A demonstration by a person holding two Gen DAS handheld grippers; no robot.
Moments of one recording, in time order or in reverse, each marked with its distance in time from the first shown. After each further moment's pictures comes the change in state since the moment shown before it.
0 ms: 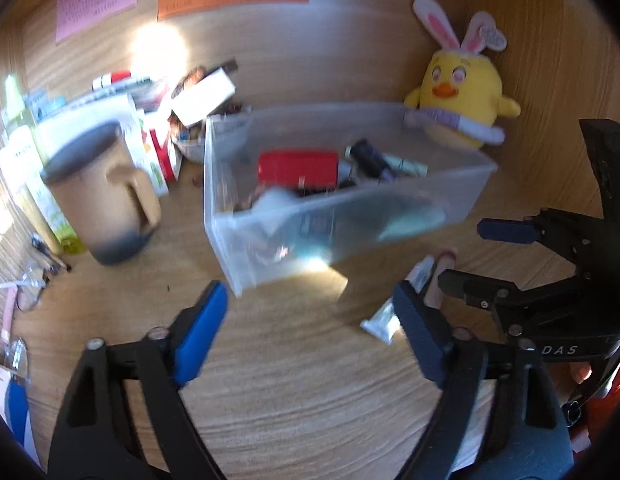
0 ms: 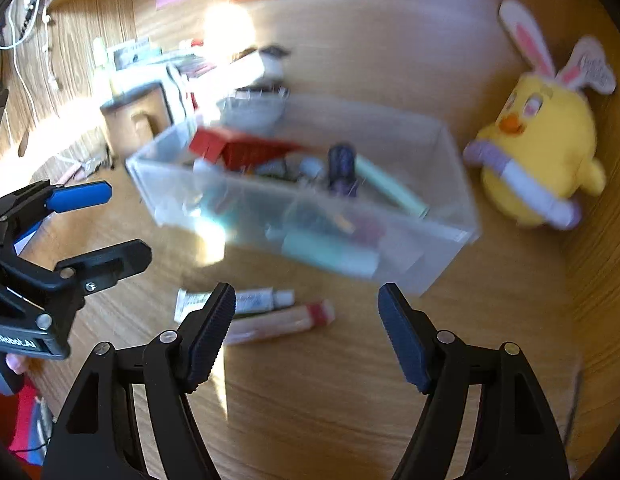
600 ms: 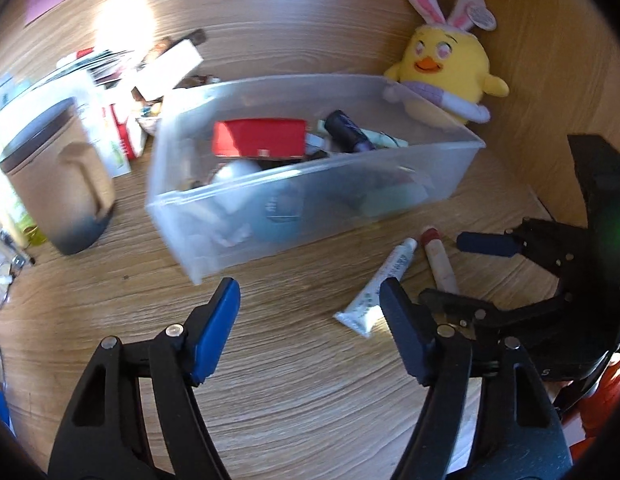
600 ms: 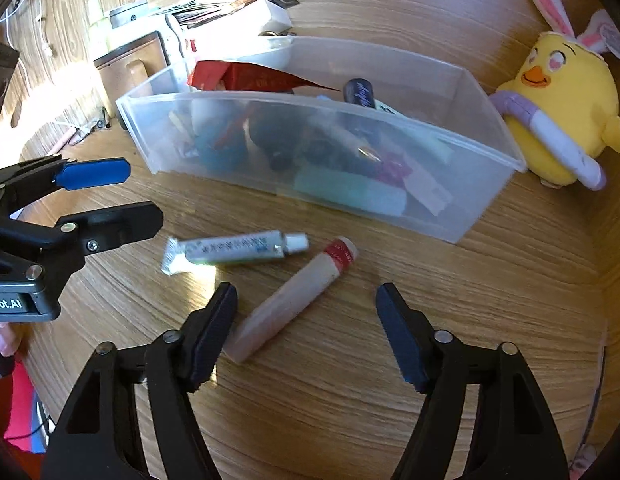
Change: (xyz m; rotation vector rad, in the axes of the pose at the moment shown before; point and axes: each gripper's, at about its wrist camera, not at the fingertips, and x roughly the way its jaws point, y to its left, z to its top) left arm 0.020 -0.013 -0.001 0.036 0.073 -0.096; right arm 0.023 0.001 -0.027 -0.015 0.100 0.007
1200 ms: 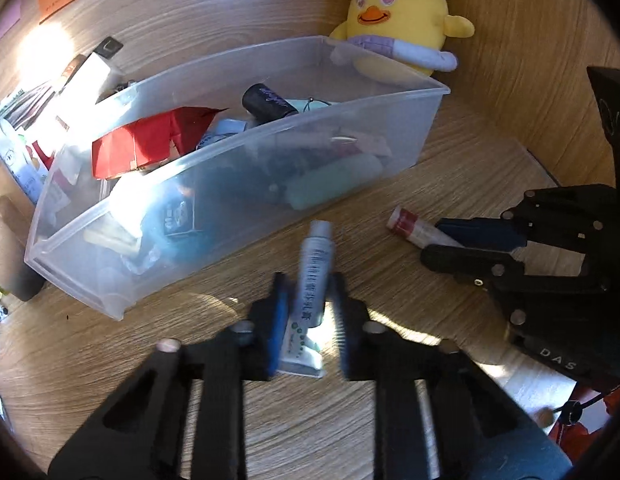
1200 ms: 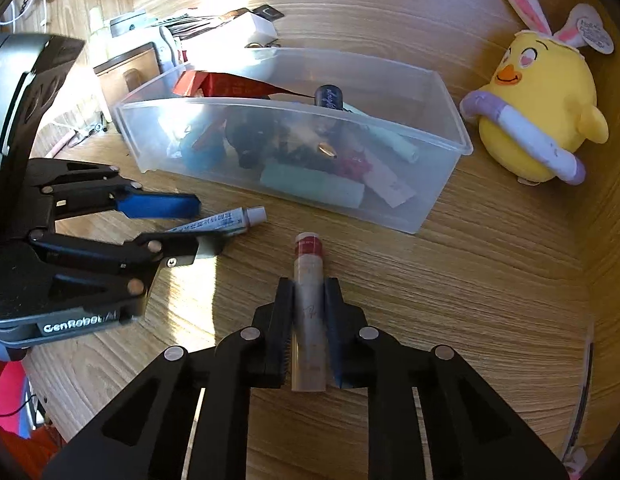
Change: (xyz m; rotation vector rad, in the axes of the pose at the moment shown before) left arm 0.039 -0.046 0.009 0.154 0.071 -0.020; right arm -0.011 -0.018 -0.009 -0.013 -0.046 -0.012
